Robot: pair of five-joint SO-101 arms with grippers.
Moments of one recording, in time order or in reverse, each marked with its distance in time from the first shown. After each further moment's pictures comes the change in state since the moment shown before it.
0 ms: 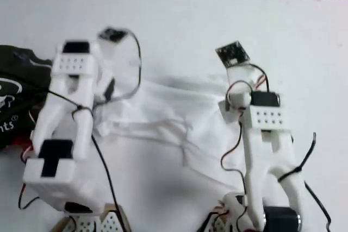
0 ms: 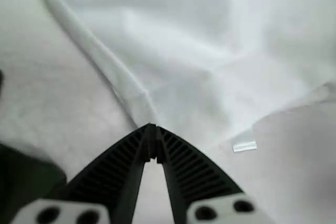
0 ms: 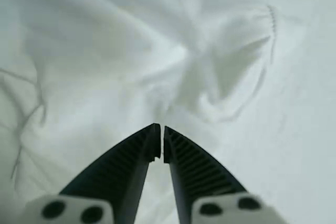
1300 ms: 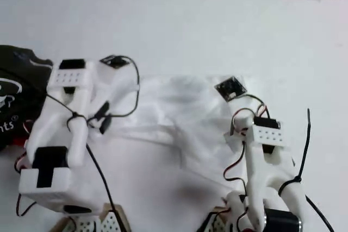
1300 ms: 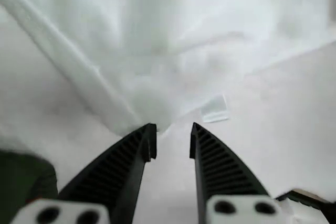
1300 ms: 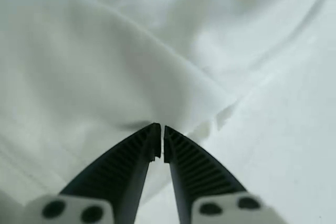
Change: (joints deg) left arm -4.5 -2.6 11.3 -1.9 -11.6; right arm 6.3 -0.8 18.6 -11.2 12.8
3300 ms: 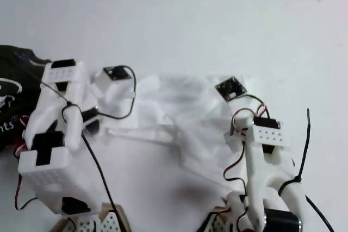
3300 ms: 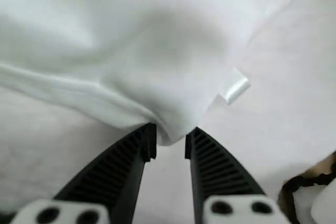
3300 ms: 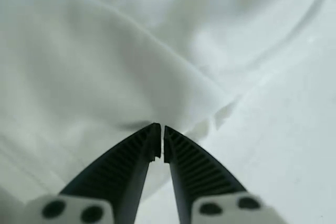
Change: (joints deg) left arm -4.4 10.0 -6.9 2.3 -28.7; right arm 0.0 0.0 0.0 0.2 -0.2
